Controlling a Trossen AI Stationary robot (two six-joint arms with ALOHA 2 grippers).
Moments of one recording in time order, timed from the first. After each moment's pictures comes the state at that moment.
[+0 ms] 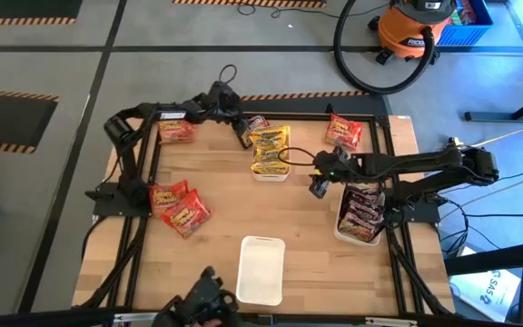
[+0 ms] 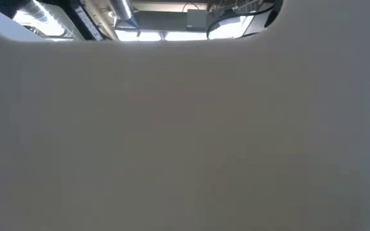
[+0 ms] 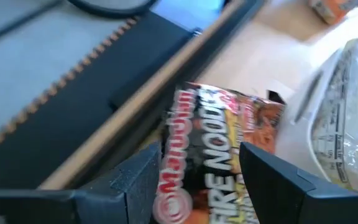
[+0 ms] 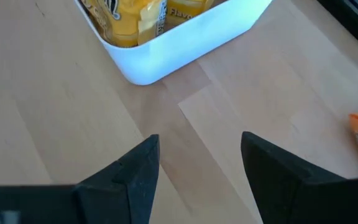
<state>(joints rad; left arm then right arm) 0.81 1.86 1.10 0.05 0.26 -0.01 -0.12 1.23 0.69 -0.38 0.29 0.34</state>
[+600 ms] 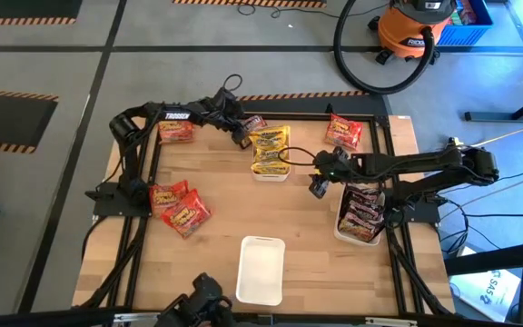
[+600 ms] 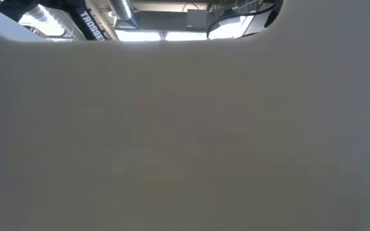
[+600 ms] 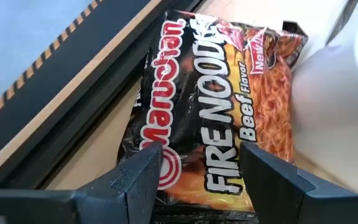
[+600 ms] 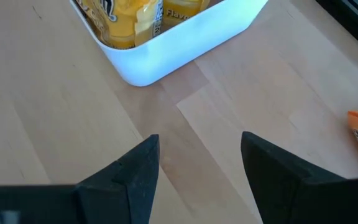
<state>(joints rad) 0.80 1.92 1.12 -0.16 0.21 0.07 -0.12 1.23 0.69 -0.38 0.30 0.36</state>
